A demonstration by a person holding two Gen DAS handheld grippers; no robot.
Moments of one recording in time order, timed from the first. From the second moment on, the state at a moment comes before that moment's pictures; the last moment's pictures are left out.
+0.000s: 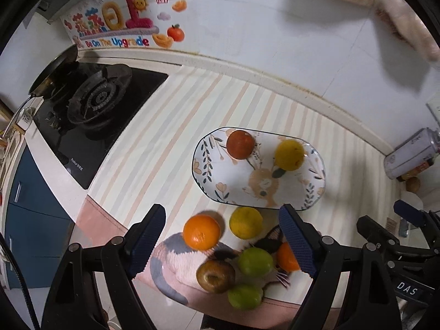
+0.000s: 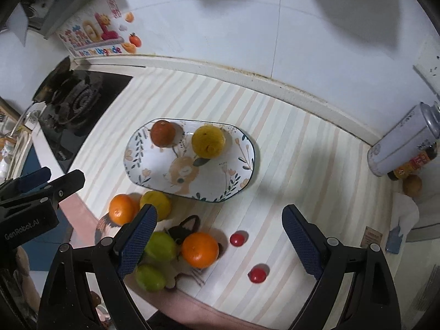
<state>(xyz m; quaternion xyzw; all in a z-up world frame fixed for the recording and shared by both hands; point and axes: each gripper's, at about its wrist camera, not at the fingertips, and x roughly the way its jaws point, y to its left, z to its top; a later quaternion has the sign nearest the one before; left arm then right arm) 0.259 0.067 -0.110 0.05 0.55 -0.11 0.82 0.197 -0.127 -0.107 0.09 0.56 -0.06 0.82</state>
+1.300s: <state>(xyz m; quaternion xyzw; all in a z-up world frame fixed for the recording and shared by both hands) 0.212 0.106 -0.181 0.07 0.60 -0.02 0.80 0.169 -0.138 -0.236 0.24 0.65 0.00 0.73</state>
